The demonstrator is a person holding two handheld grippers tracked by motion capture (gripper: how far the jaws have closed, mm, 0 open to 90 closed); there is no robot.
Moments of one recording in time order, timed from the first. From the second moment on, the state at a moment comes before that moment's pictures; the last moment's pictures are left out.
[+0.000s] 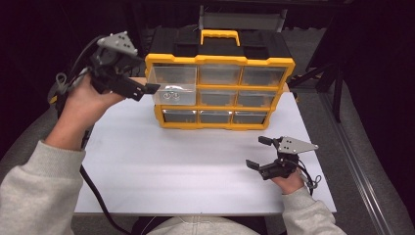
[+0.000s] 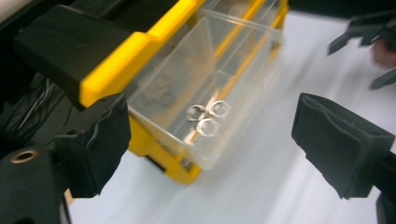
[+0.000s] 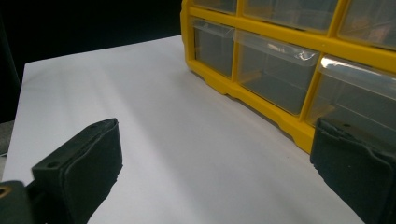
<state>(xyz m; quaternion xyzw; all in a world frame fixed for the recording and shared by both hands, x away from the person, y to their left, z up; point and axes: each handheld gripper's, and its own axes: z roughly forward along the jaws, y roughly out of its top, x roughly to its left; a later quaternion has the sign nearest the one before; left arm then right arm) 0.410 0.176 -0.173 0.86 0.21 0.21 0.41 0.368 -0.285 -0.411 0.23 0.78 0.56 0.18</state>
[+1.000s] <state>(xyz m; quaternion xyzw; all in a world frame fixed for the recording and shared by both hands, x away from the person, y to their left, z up) 0.358 0.214 -0.377 0.74 0.23 0.14 0.62 0.371 -0.295 -0.407 0.25 0.76 0.57 0.18</state>
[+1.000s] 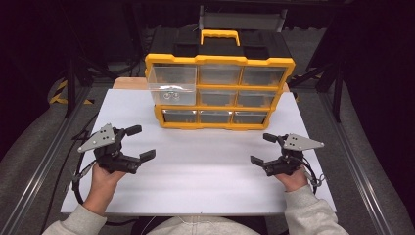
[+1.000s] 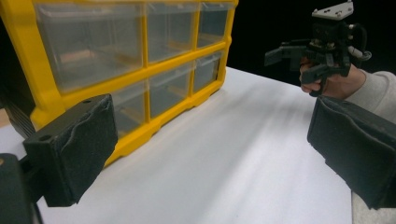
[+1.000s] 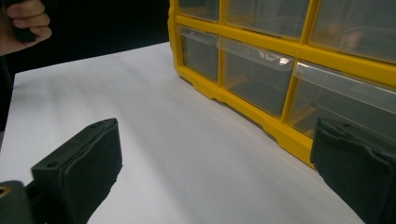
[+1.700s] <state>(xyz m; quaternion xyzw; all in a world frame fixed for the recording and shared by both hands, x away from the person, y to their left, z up) 0.353 0.233 -0.442 0.72 0.29 0.14 0.62 0.368 -0.297 -0.411 0.25 0.76 0.57 0.20</state>
